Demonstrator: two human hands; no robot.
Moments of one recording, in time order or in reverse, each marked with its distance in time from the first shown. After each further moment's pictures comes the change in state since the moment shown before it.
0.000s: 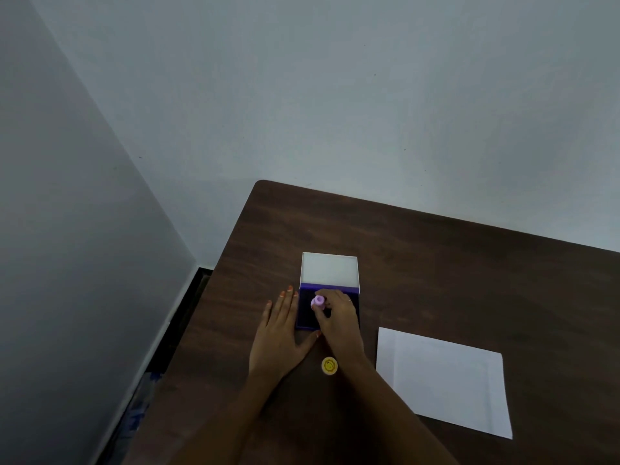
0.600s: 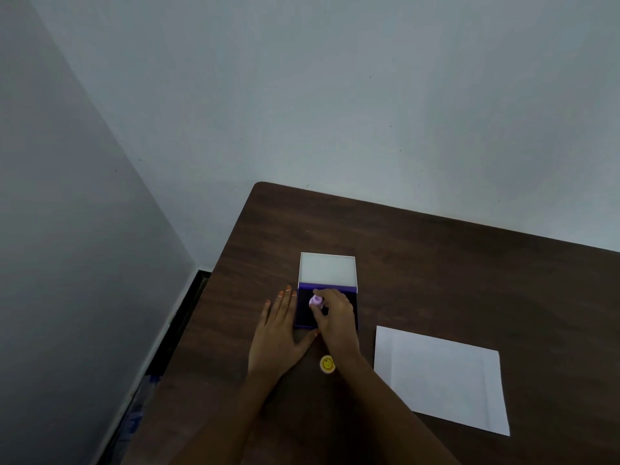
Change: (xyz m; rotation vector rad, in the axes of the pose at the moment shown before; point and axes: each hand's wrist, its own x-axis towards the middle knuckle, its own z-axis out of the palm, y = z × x) left_hand -0.001 0.002 -0.001 -0.009 0.013 -0.008; right_hand -0.001 -0.003 0.000 0.003 0.009 0.018
